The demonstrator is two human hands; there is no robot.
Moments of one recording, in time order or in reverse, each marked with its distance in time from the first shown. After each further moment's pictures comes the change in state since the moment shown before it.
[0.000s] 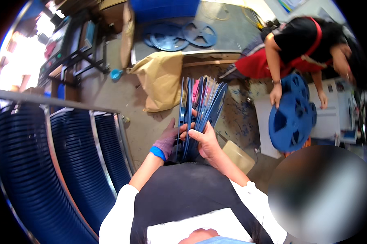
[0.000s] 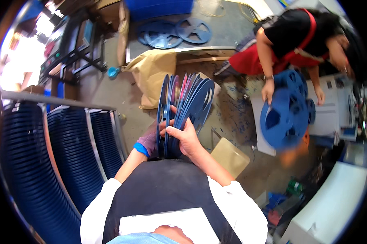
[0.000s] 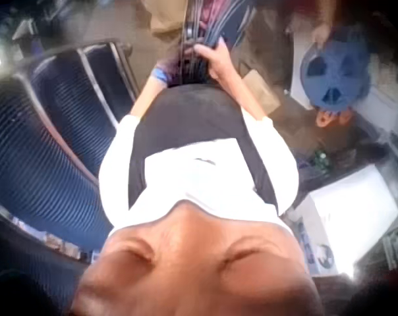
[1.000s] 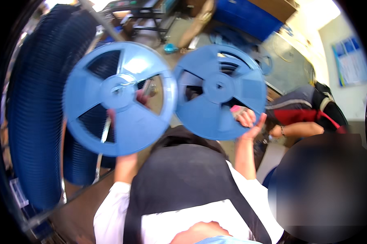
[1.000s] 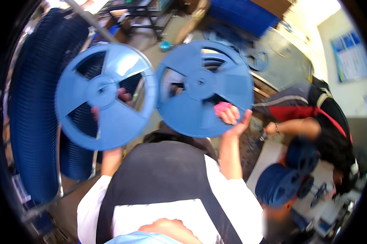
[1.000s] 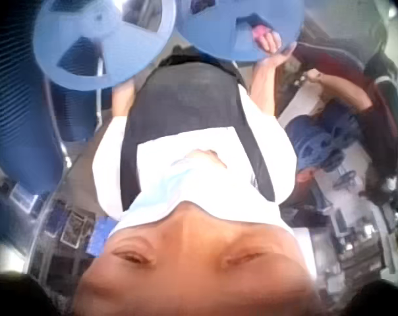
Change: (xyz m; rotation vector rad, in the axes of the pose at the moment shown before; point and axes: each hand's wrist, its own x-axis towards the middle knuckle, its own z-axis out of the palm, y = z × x) left_hand -0.225 0.036 0.021 -0.345 -0.025 1.194; right_hand 0.083 -0.038 -0.066 0.775 -0.446 0.133
